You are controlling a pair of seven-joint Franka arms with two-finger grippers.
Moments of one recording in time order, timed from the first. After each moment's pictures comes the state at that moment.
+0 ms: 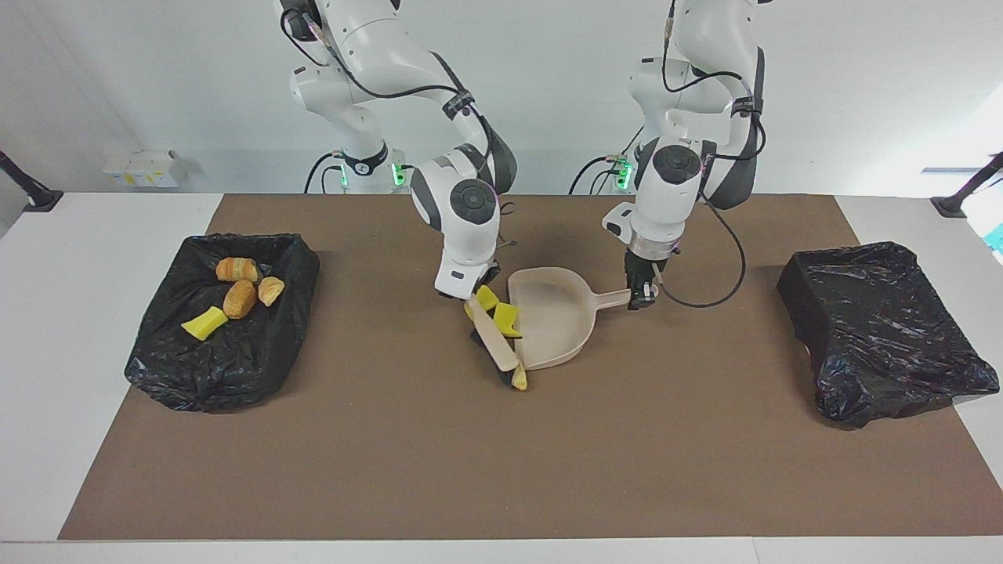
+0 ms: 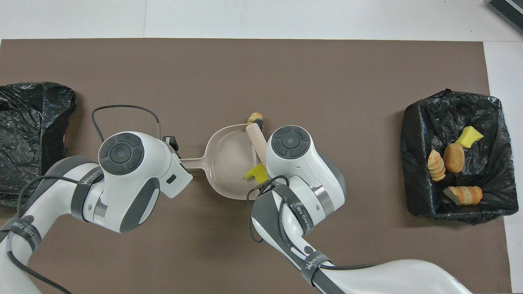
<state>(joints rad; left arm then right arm) -0.36 0.08 -0.05 -2.18 0.06 2.30 1.19 0.41 0.34 0.18 -1.86 0.06 1.99 0.11</state>
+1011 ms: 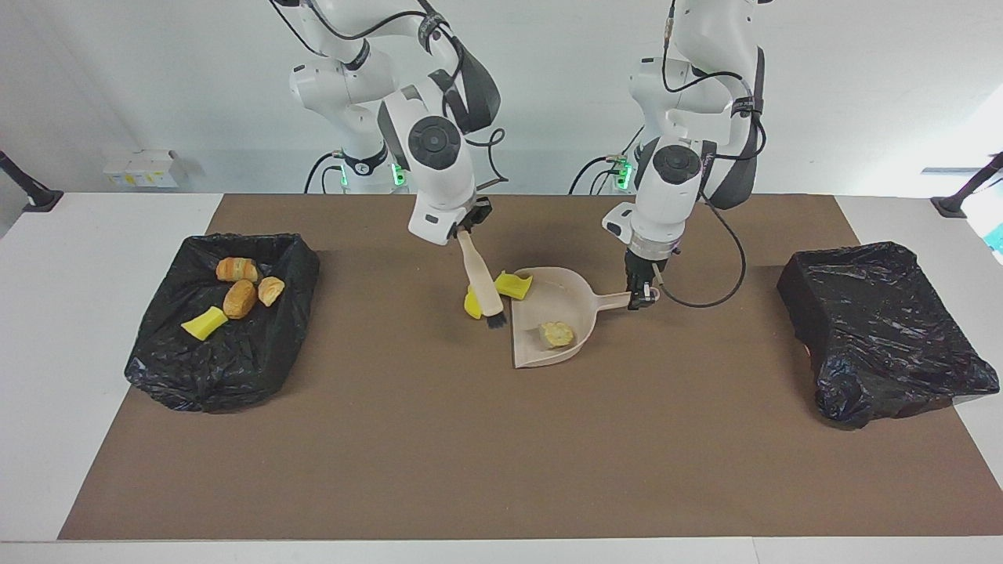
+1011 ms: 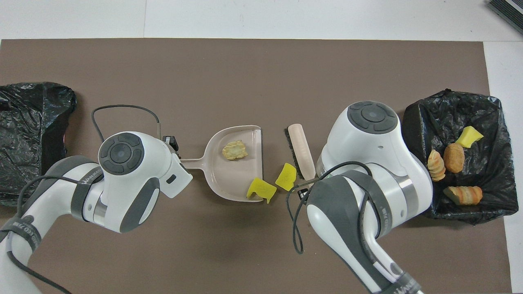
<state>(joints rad) -0.36 0.08 -0.05 -2.18 0.06 2.30 1.19 0.22 0.10 0.19 -1.89 0.17 1.64 0.14</state>
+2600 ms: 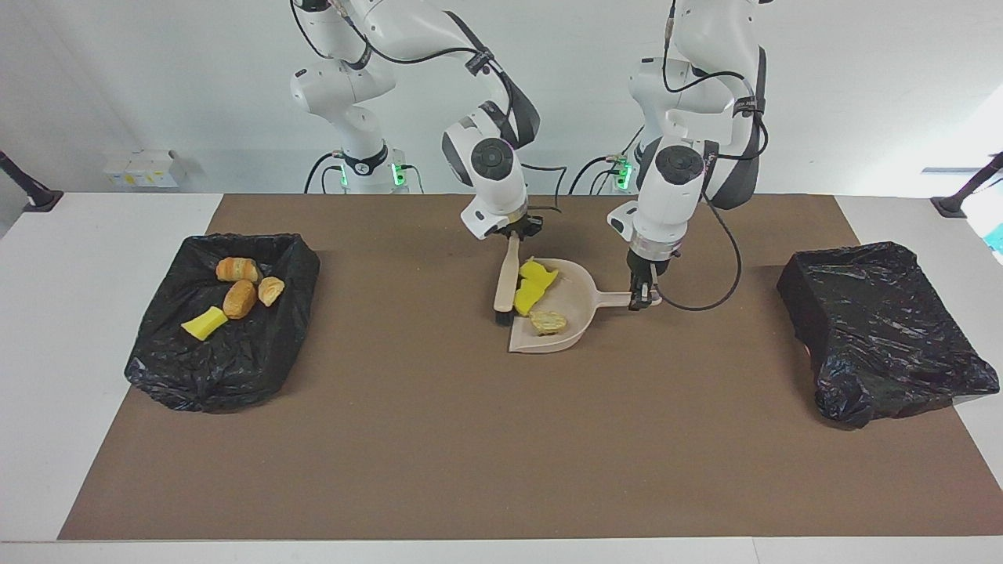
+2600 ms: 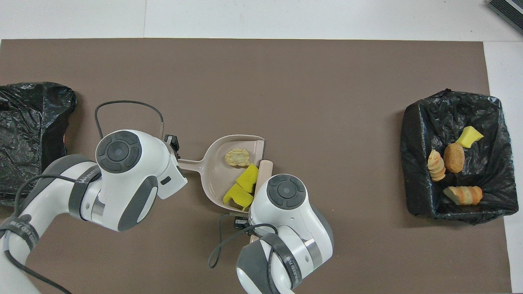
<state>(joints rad) -0.35 0.08 -0.05 -2.17 0.06 2.30 1.35 0.53 0.20 0.21 -2.09 0.37 2.12 0.70</state>
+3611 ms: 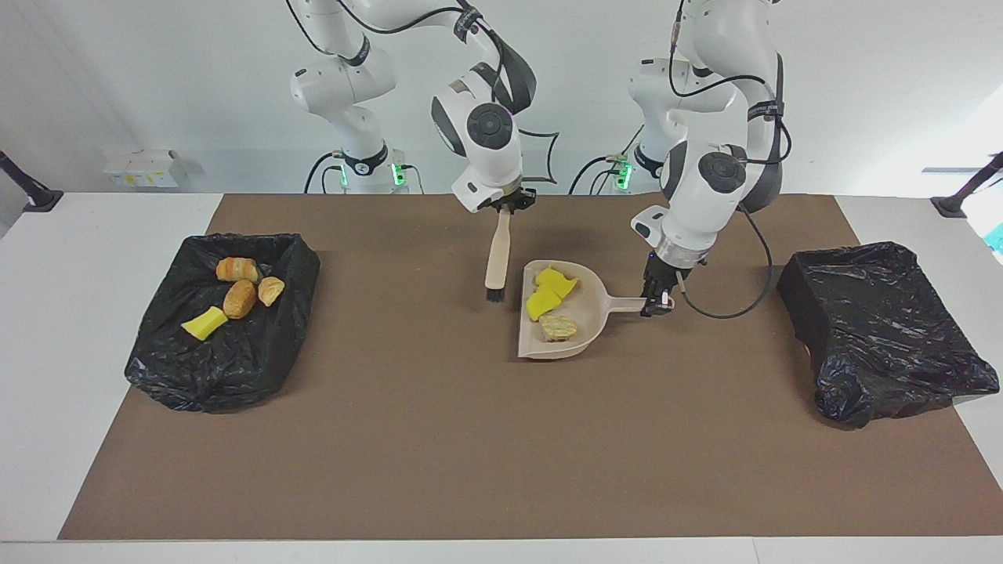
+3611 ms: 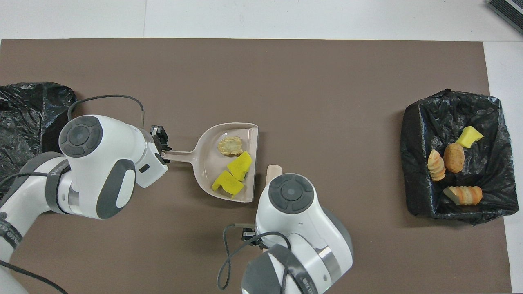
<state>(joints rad) -0.27 0.09 -0.04 -2.12 -0.09 2.29 1.48 0.54 0.07 0.20 -2.07 0.29 1.86 0.72</state>
